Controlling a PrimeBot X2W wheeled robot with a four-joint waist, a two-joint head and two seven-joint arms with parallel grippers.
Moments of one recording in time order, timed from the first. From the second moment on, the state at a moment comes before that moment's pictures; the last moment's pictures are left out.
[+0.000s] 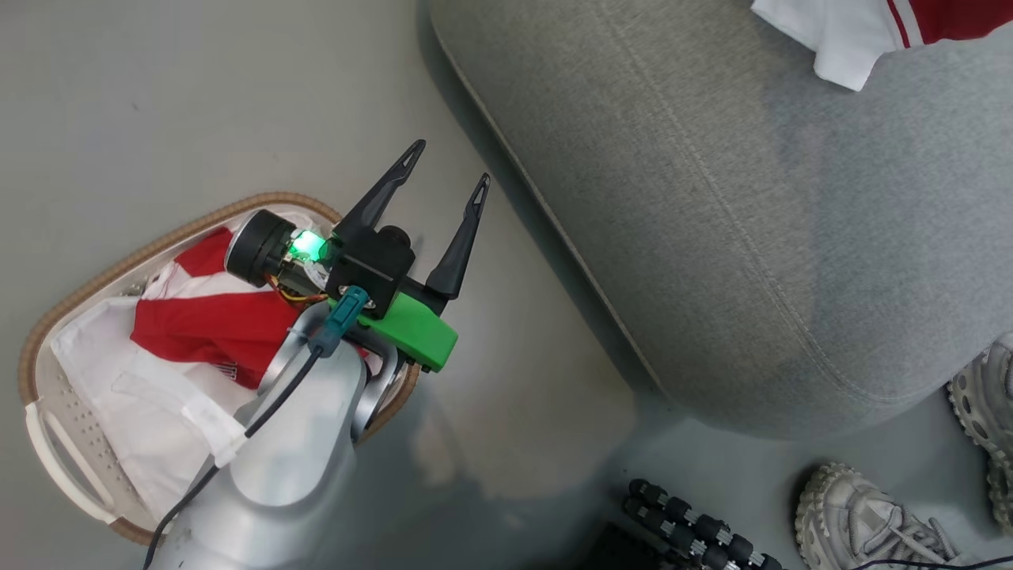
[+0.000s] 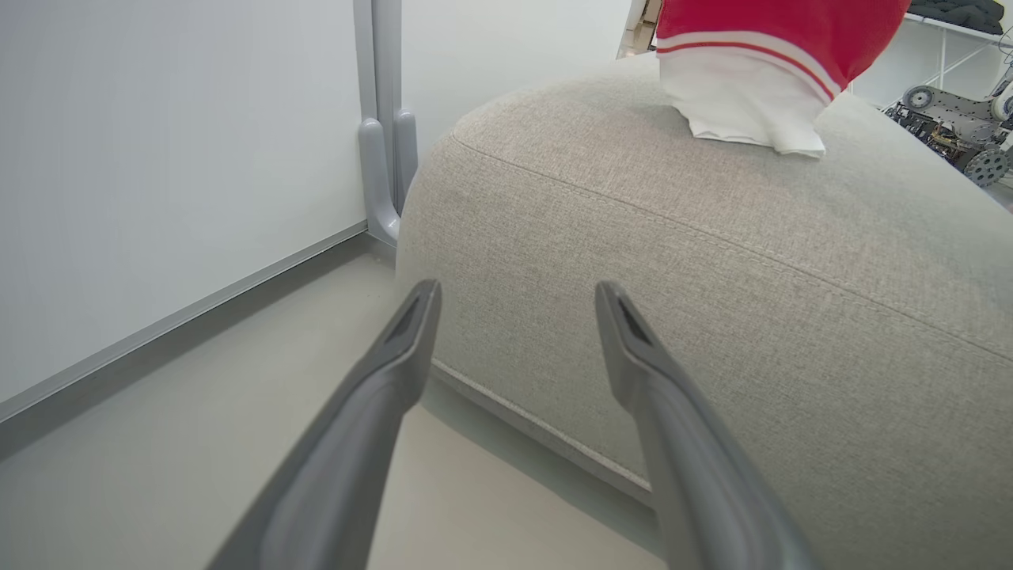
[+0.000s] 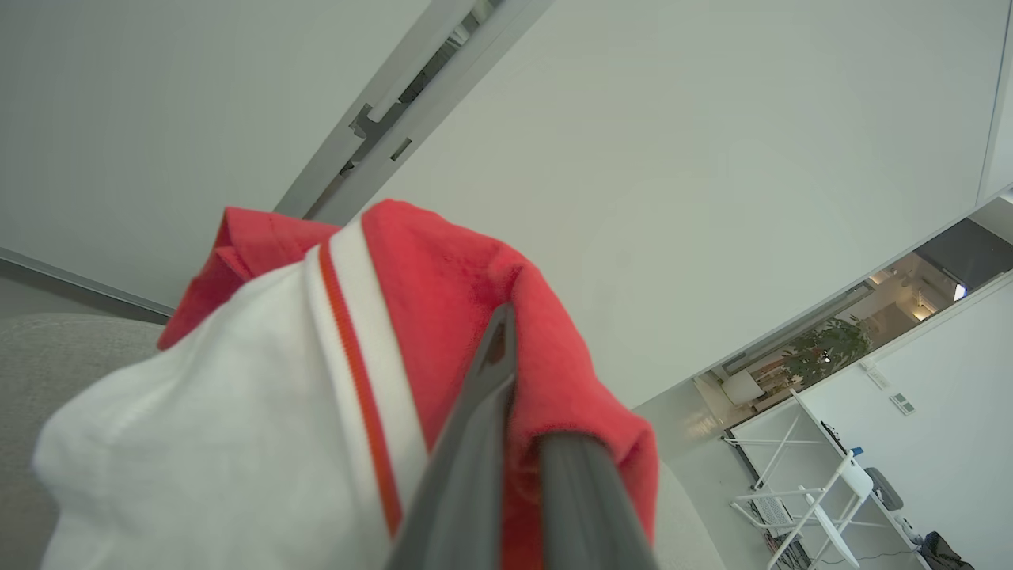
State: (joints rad) left arm -0.61 0.12 -0.52 0.42 -0.13 -0.13 -0.26; right arm -1.12 -0.47 0.09 0.54 -0.10 0.13 -0.26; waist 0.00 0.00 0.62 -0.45
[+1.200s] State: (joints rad) left arm -0.47 0.08 -0.37 0.45 -0.15 -0.12 -0.26; right arm -0.56 -0.23 -0.14 0.55 -0.06 0.13 -0.26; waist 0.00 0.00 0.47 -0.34
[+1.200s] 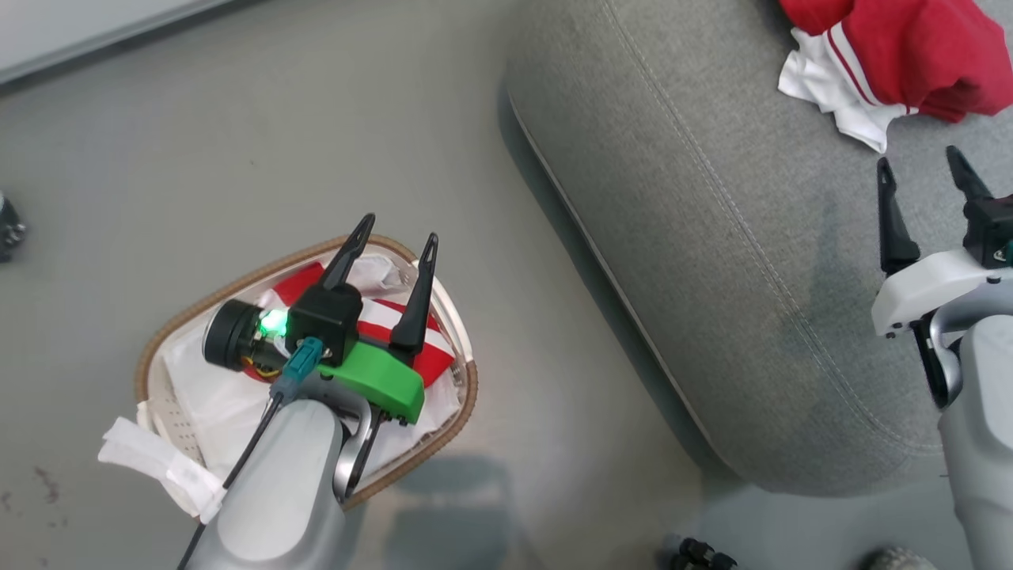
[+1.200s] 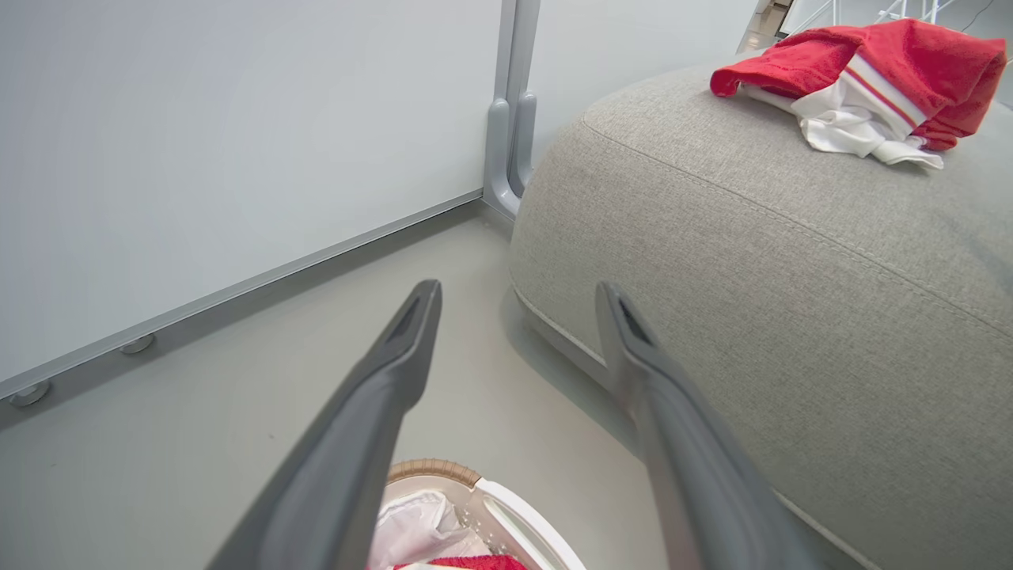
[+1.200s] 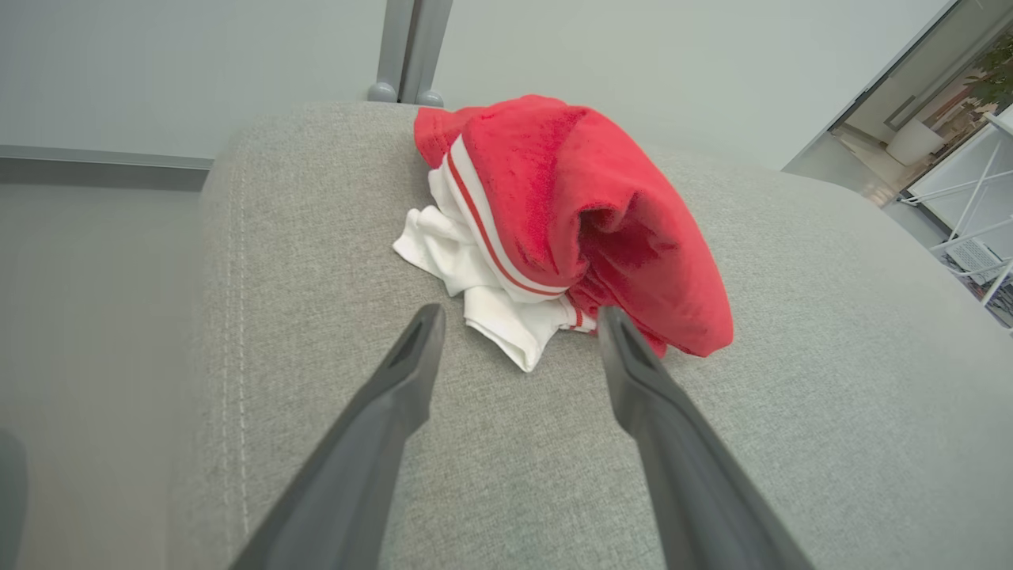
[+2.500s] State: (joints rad) left arm -0.11 0.05 -0.04 0.47 -0.15 -0.06 -0.26; right arm -0.31 -0.08 0.10 0.46 0.08 0.13 -0.26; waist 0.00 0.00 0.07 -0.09
